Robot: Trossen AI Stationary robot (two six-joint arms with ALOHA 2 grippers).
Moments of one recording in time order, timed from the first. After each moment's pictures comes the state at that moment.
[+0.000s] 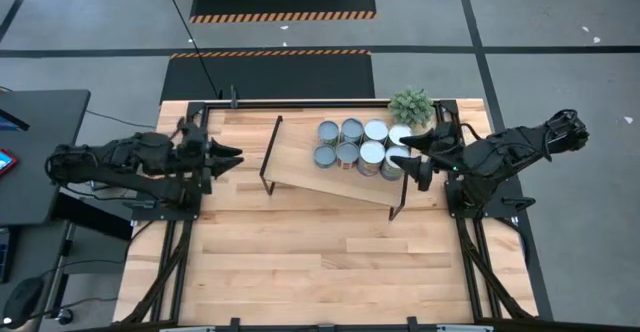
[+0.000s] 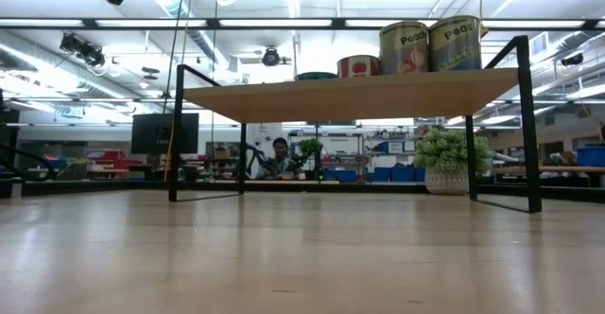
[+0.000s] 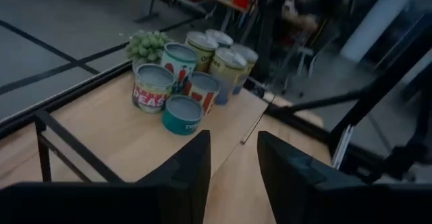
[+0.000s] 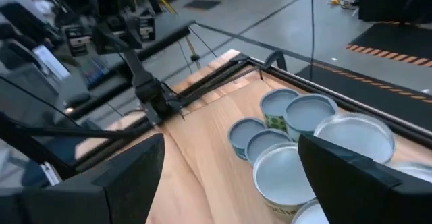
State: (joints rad) left arm -0.12 0.58 0.83 -0.47 -0.33 -0.46; right arm 0.41 0.90 1.13 -0.64 0.76 0.68
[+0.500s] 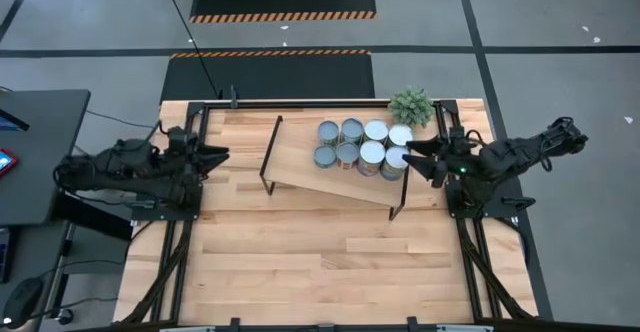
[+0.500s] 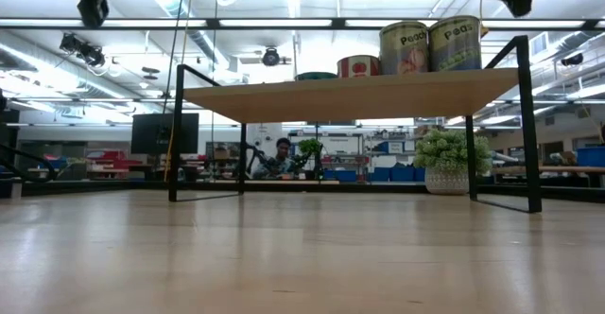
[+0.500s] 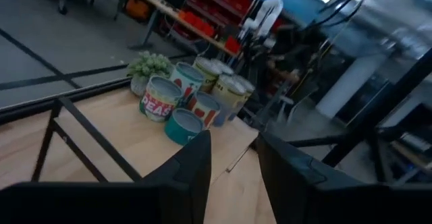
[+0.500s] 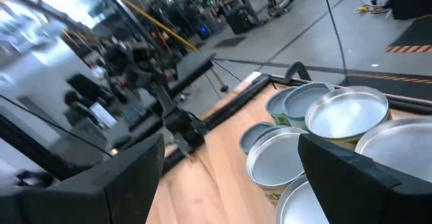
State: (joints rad) left arm -0.12 0.27 0.60 -0.37 -0.39 -0.57; right arm 0.41 0.57 0.71 -0.25 0.76 0.68
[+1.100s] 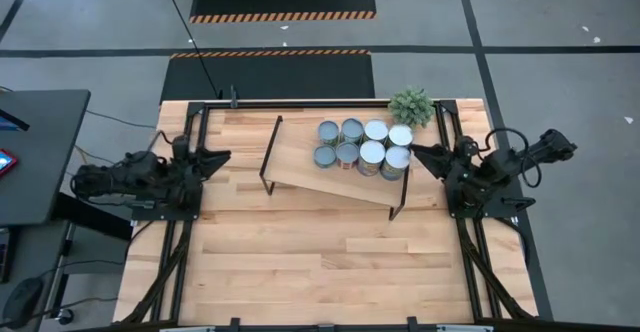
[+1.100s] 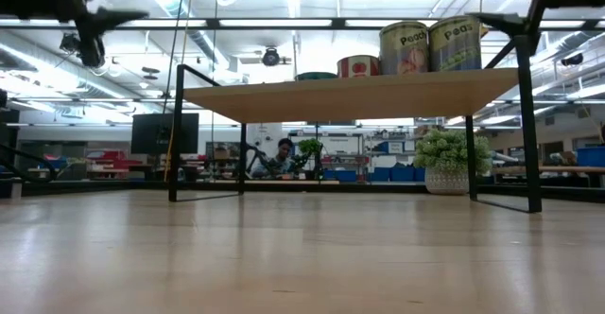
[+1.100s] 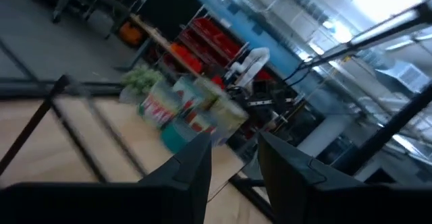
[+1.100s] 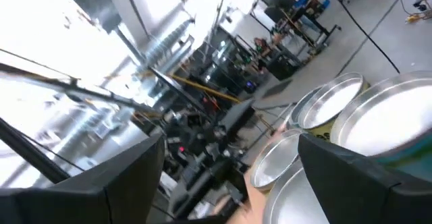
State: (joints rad) left arm -0.12 0.01 0.29 -0.13 -0.44 -0.68; right arm 0.41 0.27 0.25 0.33 0.77 0.64
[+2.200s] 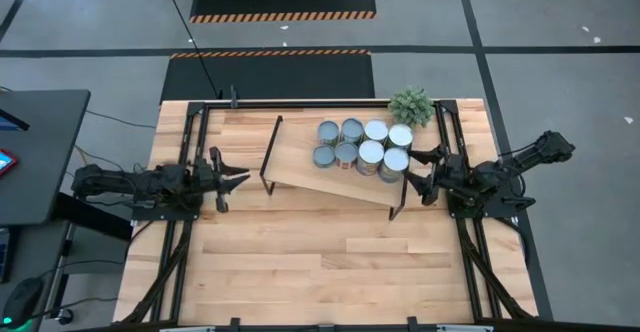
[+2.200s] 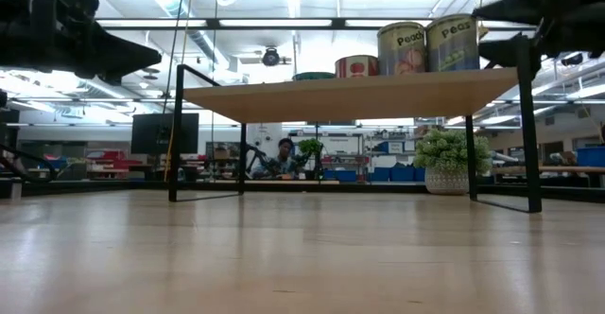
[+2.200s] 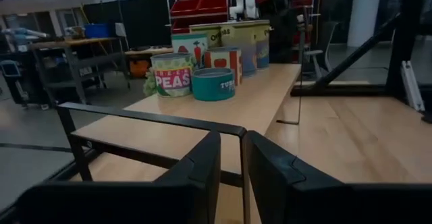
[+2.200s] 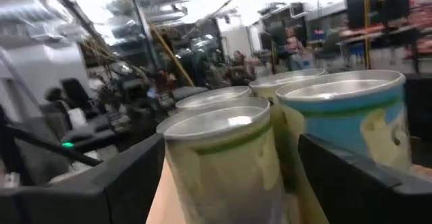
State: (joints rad) left arm -0.12 0.05 0.01 0.07 -0.36 0.07; right arm 0.41 0.24 0.01 0.49 0.79 0.05
